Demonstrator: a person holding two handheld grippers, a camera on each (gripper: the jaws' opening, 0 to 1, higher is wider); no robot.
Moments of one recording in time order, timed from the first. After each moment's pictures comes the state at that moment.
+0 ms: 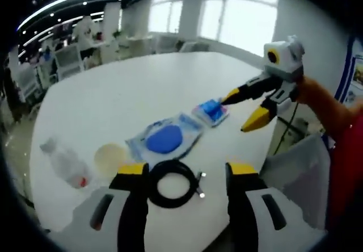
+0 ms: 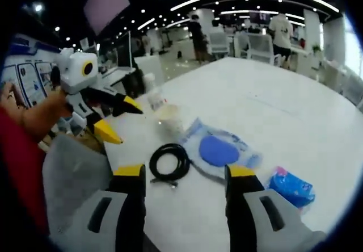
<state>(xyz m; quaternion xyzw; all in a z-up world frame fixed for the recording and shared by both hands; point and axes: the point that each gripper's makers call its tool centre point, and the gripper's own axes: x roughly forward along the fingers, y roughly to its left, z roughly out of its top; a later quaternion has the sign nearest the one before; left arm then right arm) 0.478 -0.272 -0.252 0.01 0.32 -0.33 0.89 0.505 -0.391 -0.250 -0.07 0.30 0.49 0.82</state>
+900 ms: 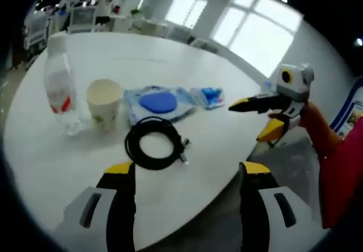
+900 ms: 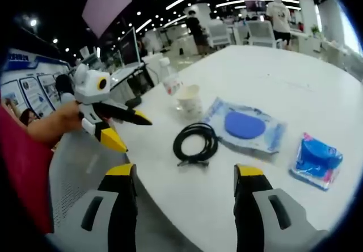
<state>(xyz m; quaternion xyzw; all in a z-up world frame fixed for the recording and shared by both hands) 0.430 -0.255 -0.307 -0.11 0.37 -0.31 0.87 0.450 -0.377 -0.288 -0.04 0.34 0.49 0.80</state>
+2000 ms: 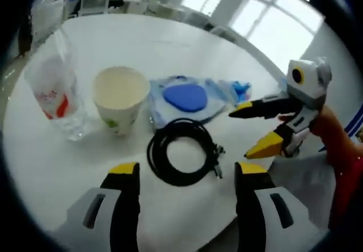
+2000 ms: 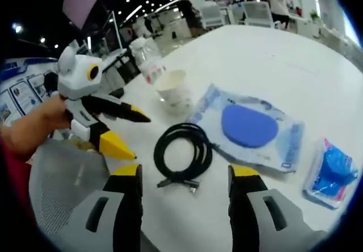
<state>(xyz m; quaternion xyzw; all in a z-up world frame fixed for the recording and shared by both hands) 0.488 -0.246 -0.354 -0.10 0.44 -0.26 0.85 0.507 -0.330 -0.345 -0.06 0.41 0.46 0.79</state>
